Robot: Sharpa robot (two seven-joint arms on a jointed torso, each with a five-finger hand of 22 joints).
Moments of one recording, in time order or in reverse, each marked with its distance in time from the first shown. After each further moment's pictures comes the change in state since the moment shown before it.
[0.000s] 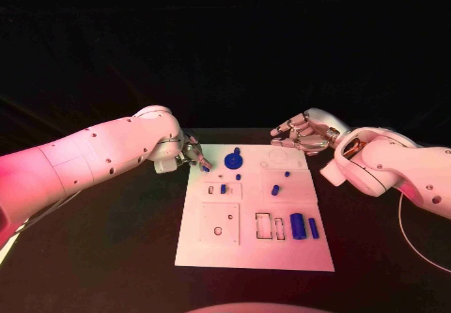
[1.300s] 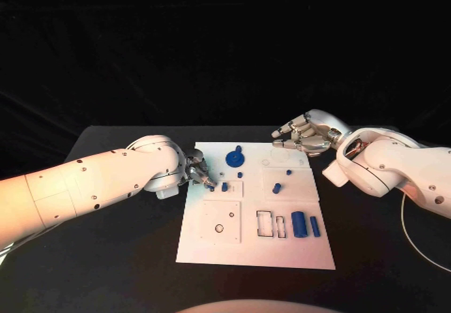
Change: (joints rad) left arm -0.105 -0.124 -0.008 0.246 -0.120 -0.155 0.040; left_hand -0.051 -0.033 0.087 -0.045 -0.009 0.003 -0.001 0.011 0.004 0.016 -0.002 0.023 0.021 0.000 0.000 0.000 0.000 0.000 0.000 0.000 0.012 0.001; right arm -0.004 -0.001 -0.005 -0.001 0.001 0.021 -0.006; right_hand 0.000 0.000 -0.007 0.002 0.000 0.000 0.000 0.000 0.000 0.000 0.000 0.000 0.000 0.000 0.000 0.000 0.000 0.000 0.000 0.000 0.000 -0.002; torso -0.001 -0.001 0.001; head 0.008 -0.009
